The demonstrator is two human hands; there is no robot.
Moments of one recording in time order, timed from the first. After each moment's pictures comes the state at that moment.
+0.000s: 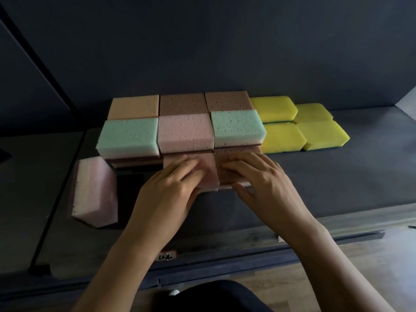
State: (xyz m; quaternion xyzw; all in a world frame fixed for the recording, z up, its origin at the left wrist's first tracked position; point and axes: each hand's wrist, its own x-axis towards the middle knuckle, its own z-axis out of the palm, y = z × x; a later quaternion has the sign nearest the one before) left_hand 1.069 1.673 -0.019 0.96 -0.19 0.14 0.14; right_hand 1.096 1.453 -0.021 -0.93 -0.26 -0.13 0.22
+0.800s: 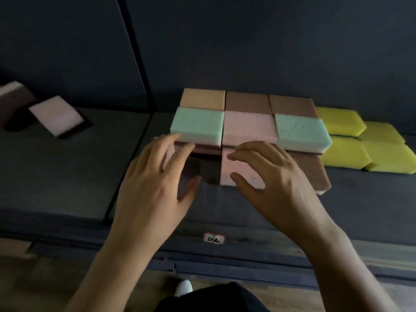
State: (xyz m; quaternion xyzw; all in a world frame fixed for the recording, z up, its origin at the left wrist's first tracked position) left_hand 1.003 1.745 0.023 0.97 -0.01 0.22 0.12; right_hand 1.080 1.538 0.015 -0.89 -0.35 -0.15 0.25
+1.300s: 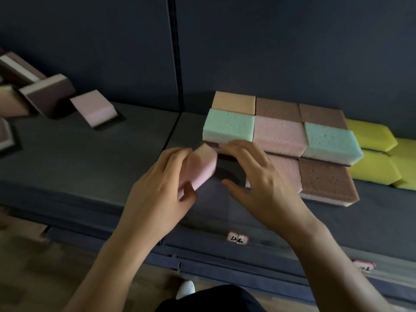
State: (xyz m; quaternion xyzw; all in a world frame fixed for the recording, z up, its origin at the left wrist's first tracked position) left_hand 0.982 1.788 0.008 0.96 0.02 0.18 0.20; right_hand 1.077 1.595 0.009 -0.86 -0.41 -0.07 0.29
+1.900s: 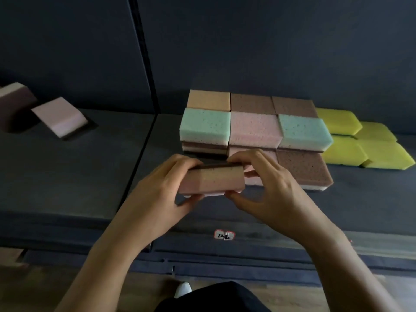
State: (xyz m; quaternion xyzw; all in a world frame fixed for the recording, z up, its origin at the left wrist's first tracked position) left_hand 1.002 1.781 0.009 0.94 -0.15 0.16 0.28; right_hand 1.064 1.552 0.015 -0.86 -0.36 -0.03 0.36
